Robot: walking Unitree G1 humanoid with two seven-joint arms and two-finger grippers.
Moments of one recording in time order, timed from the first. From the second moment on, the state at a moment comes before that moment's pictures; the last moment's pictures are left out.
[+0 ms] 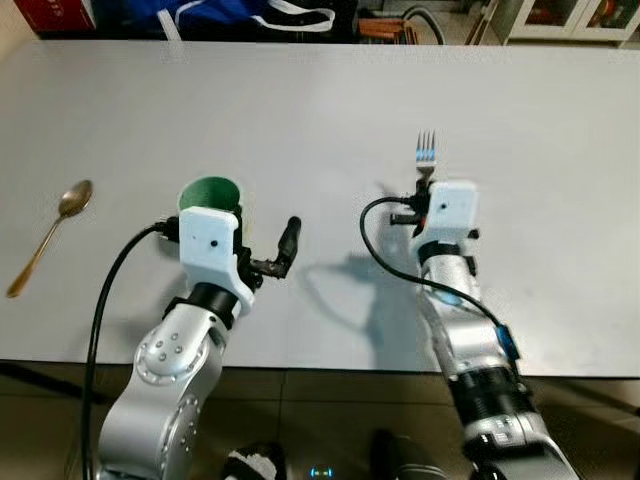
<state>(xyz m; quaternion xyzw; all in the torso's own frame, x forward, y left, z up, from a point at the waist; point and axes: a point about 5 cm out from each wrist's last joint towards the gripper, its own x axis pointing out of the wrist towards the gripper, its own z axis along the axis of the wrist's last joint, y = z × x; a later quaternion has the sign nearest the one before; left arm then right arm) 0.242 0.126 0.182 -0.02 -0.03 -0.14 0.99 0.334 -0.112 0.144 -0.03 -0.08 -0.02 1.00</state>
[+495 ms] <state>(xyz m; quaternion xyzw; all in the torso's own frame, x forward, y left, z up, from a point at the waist) 0.216 0.165 0.158 0.00 0.00 -0.06 1.00 0.248 -0.182 0.135 -0.15 -0.05 -0.01 0.99</state>
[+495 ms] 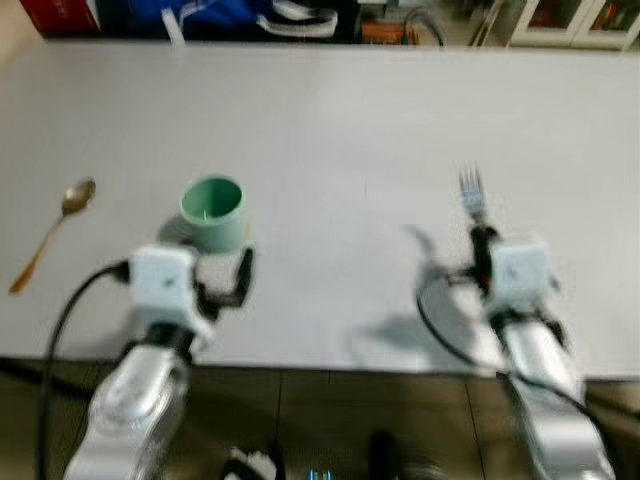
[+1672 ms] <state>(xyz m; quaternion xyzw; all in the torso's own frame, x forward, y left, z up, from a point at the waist) 0.209 0.145 0.131 -0.03 0.02 -0.11 0.99 0.281 -0.116 0.112 -0.02 0.01 0.08 1.00</state>
